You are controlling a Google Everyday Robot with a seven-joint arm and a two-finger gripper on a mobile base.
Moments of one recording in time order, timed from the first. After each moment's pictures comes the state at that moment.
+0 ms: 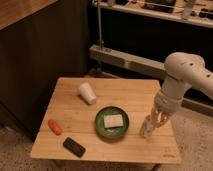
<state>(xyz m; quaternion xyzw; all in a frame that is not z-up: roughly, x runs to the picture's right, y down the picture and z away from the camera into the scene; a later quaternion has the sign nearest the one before) 0.225 0.141 0.591 -0.42 -0.26 -0.28 0.82</state>
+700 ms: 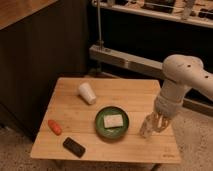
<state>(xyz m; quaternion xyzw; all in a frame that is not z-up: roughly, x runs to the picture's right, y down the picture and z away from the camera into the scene) 0.214 0.158 0.579 -0.45 -0.25 -0.29 0.81</state>
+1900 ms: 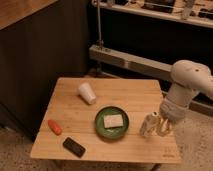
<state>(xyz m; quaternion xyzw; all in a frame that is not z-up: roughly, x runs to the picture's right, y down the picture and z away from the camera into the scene) 0.244 0.174 0.590 -0.44 -0.32 -0.25 0.80</state>
